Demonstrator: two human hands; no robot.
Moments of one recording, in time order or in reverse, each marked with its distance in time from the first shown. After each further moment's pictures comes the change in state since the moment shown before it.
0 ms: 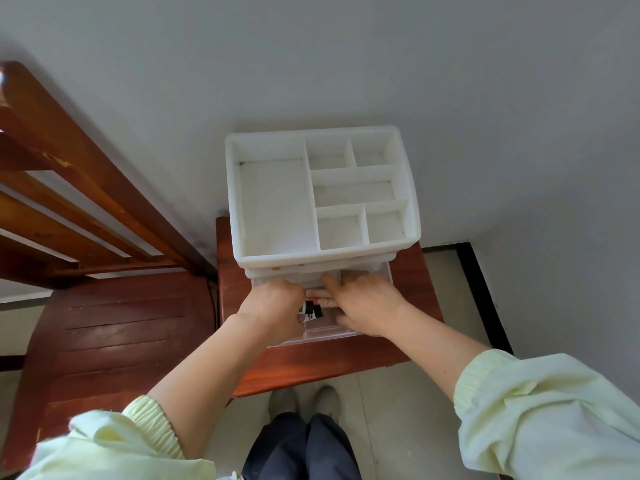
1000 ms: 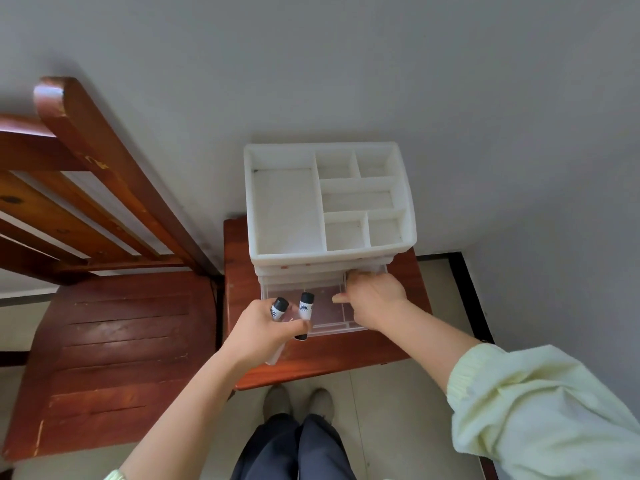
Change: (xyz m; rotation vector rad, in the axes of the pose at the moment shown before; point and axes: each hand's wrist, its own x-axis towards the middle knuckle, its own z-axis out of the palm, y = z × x) left_hand -0.059 -0.001 0.013 -1.155 0.160 -0.217; right_hand -0.003 -0.005 -0.026 0.029 -0.327 0.332
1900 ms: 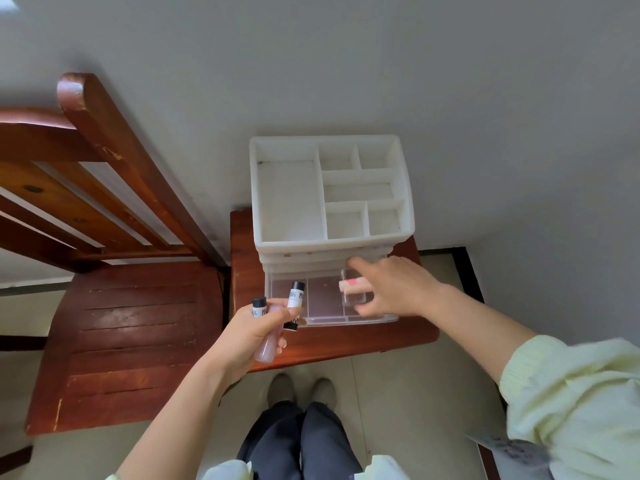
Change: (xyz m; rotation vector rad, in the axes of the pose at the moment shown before) left_hand -0.031 -0.005 -0.004 -0.588 -0.073 -0.171; right_hand -0.030 0.039 -0.016 0.254 0.182 -0.332
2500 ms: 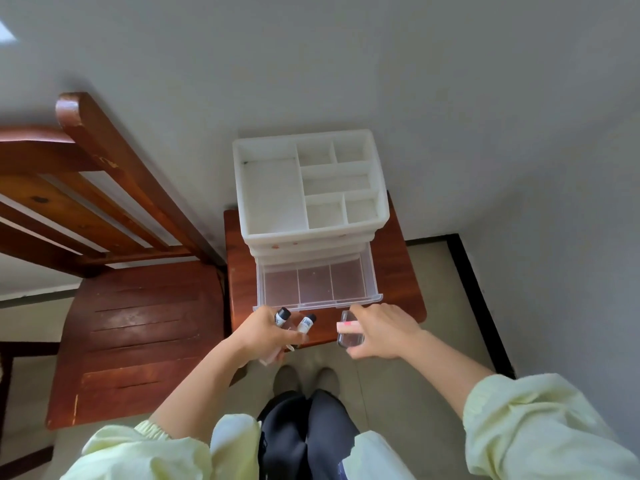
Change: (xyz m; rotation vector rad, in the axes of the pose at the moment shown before) left_hand 0.004 -0.016 0.015 0.669 -0.078 -0.128; right_hand -0.057 -0.026 0.068 0.128 -0.184 0.213
